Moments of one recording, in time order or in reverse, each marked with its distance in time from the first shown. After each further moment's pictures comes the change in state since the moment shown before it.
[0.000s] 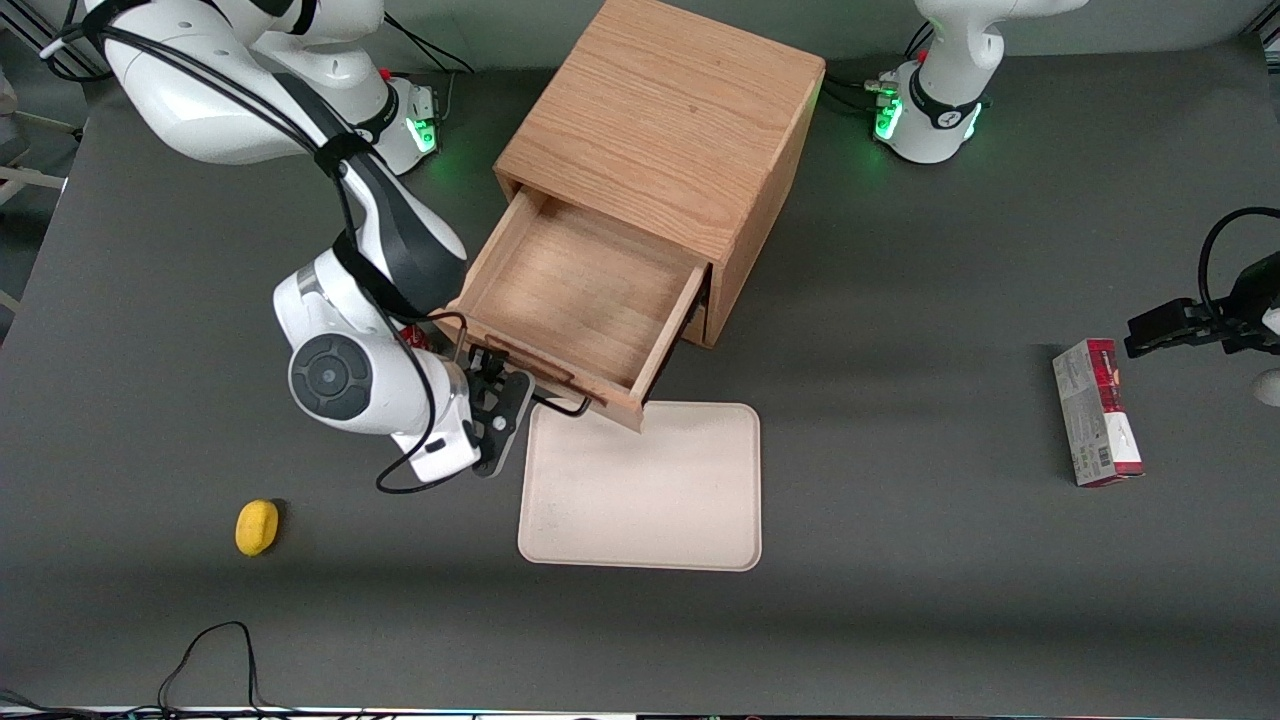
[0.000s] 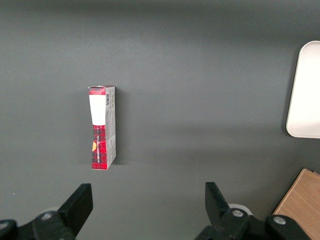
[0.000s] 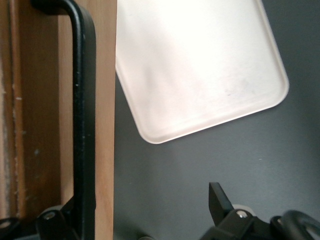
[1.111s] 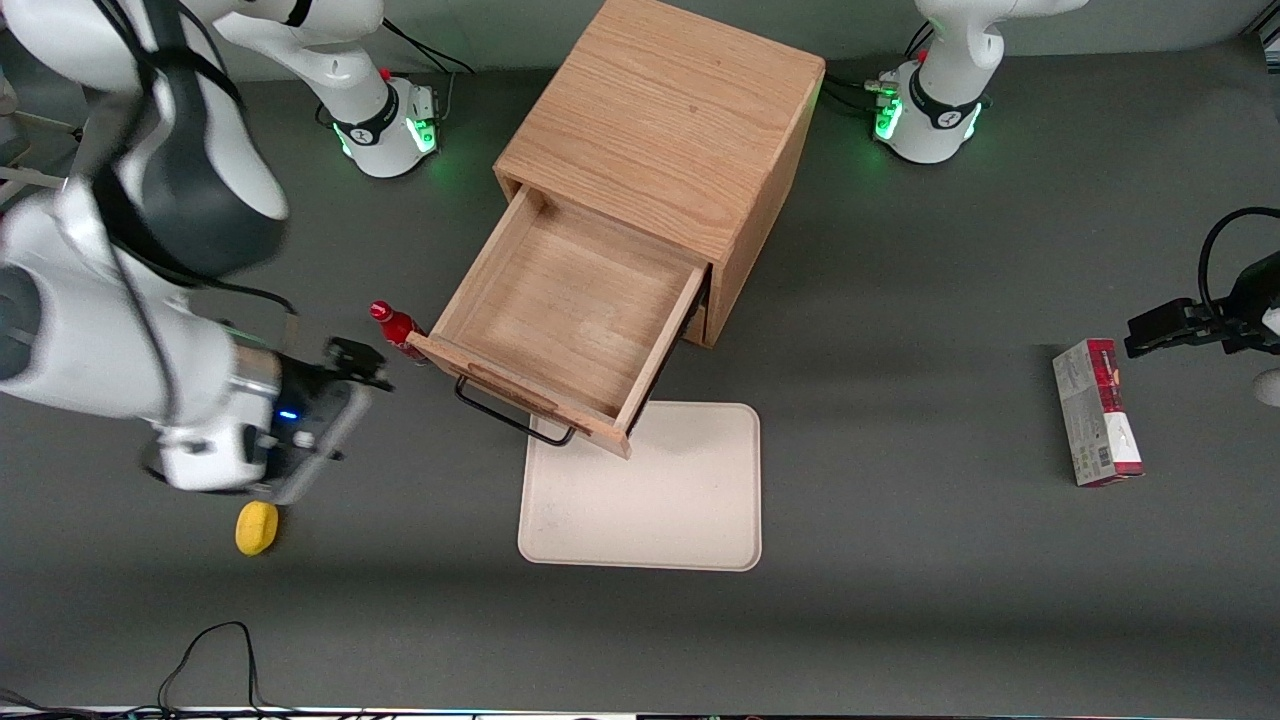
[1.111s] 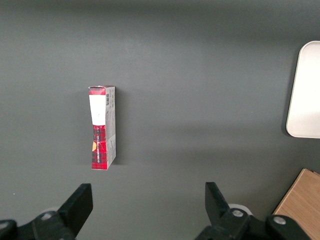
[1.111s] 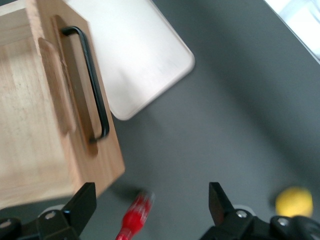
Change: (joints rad) arm -0.010 -0.221 -0.256 0.157 0.160 -0.248 0.145
